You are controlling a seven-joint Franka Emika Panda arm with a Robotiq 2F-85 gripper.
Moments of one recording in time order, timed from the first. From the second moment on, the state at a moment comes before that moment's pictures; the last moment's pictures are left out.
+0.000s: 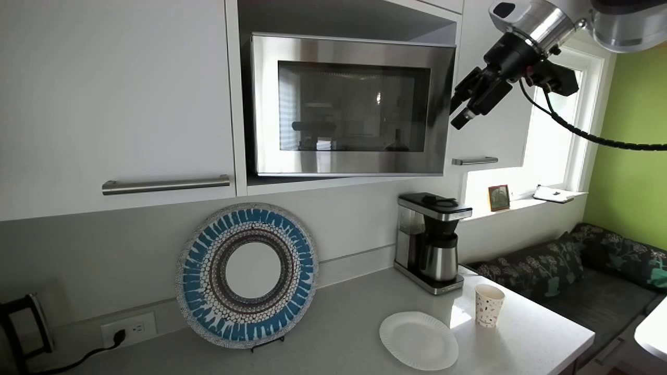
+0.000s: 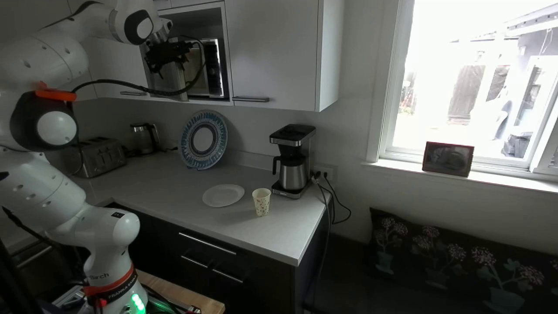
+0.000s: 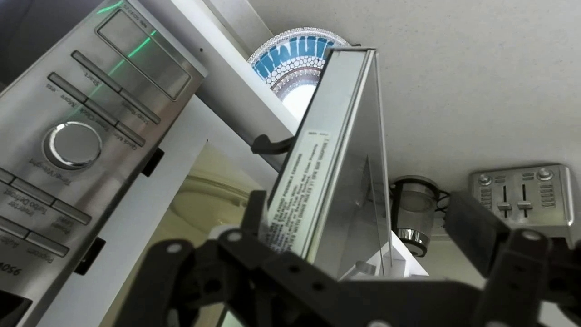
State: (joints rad) arm 0.23 -0.47 -0.09 -1.63 0.18 1.86 -0.84
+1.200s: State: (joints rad) arm 0.18 -0.41 -0.08 -1.59 0.18 1.88 -0.87
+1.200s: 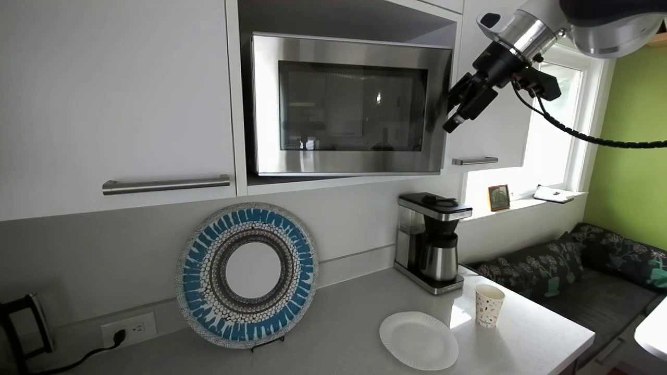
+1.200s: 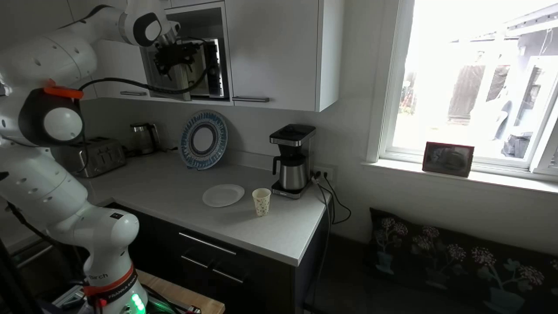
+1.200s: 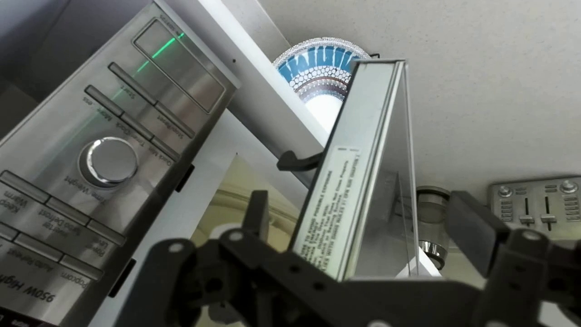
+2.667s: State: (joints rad) arm 0.19 -0.48 0.02 -1.49 0.27 1.55 -0.50
